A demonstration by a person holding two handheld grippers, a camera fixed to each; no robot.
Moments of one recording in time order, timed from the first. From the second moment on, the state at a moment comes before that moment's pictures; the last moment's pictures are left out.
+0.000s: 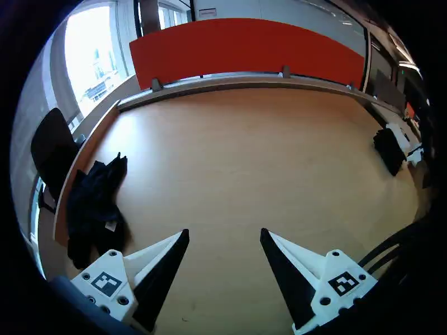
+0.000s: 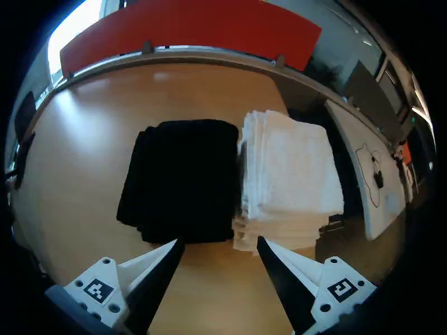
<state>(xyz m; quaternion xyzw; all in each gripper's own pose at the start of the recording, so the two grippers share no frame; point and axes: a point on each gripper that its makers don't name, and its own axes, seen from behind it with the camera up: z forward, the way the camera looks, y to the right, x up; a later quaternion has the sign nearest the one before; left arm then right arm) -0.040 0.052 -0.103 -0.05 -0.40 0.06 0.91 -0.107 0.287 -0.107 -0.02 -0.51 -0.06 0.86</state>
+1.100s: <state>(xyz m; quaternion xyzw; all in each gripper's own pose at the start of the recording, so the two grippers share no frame) -0.026 0.048 -0.099 -0.03 -0.38 0.03 0.92 -0.043 0.164 -0.055 0.01 -0.38 0.01 0.92</state>
